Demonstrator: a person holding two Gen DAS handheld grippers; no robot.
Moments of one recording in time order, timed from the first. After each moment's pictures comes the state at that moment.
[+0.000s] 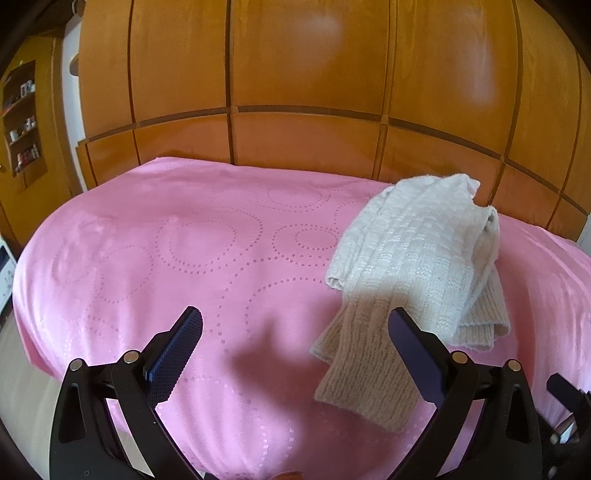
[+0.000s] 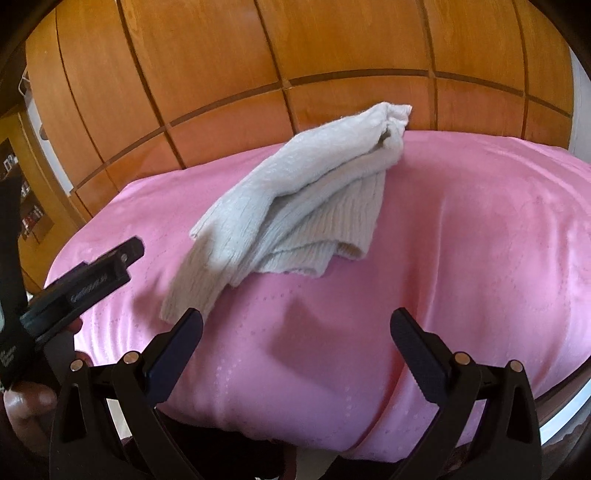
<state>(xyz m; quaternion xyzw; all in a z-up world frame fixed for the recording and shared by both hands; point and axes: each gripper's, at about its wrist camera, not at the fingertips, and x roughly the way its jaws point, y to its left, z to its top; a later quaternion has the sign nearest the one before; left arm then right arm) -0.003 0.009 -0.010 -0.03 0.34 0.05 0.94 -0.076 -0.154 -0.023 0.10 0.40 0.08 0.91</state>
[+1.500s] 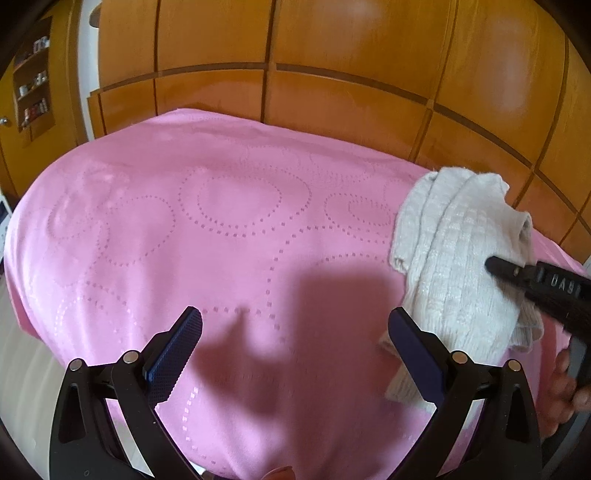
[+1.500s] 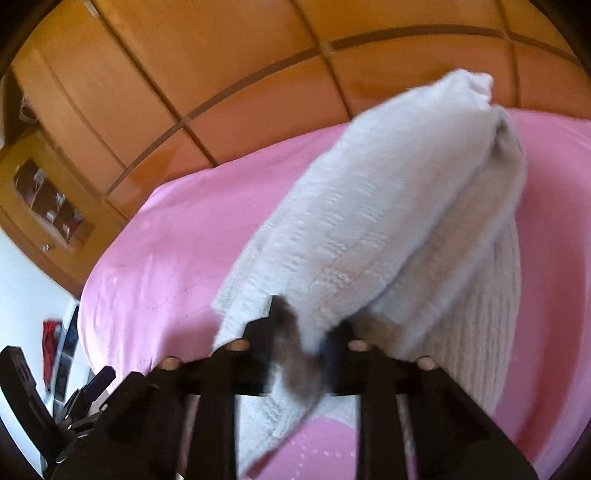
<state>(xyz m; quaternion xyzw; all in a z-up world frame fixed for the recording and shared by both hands) 0.014 0.069 -0.041 -0.09 0.39 0.07 0.91 0.075 -0.117 -0.038 0.15 0.44 0.19 0.86</state>
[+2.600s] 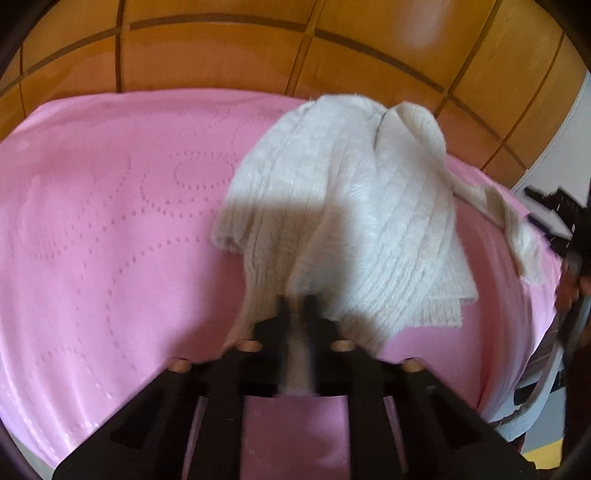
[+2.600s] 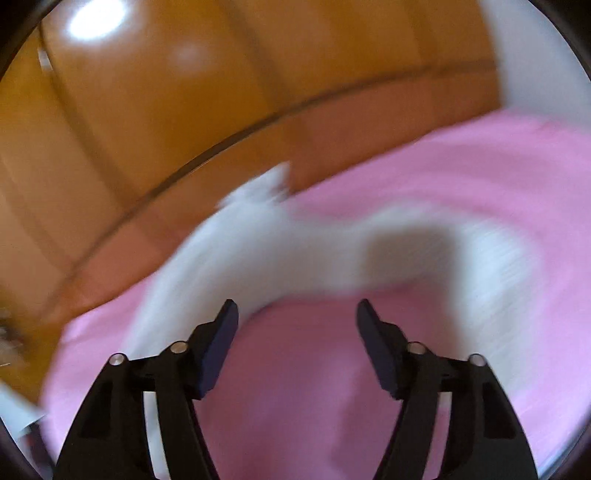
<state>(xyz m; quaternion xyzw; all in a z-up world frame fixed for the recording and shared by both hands) 0.070 -0.006 -0.058 -0.08 0.47 -0.15 0.87 0.072 -0.357 -0.005 0.27 0.38 0.03 0.89</state>
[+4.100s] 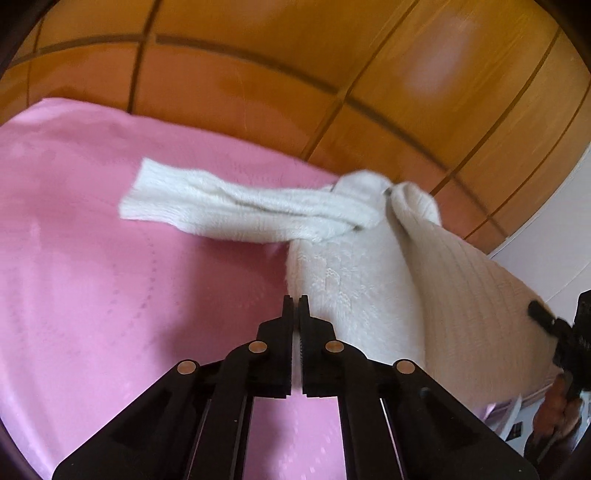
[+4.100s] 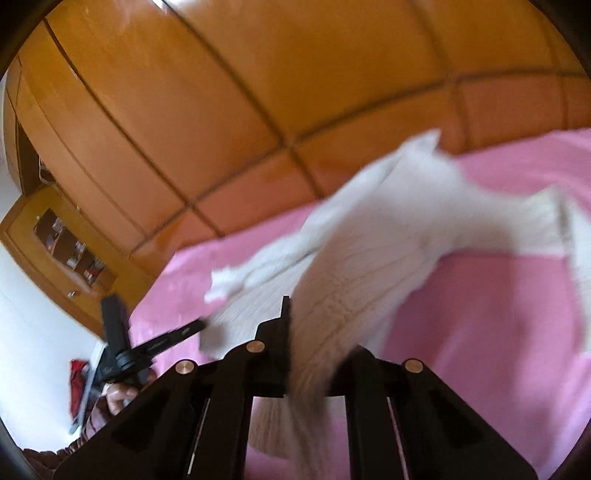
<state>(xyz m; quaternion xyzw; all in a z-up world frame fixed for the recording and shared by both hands) 0.128 0.073 -0.014 -0.18 0.42 -0.17 0.87 0.044 -0.277 0.075 0.23 0.37 0.18 0.88</state>
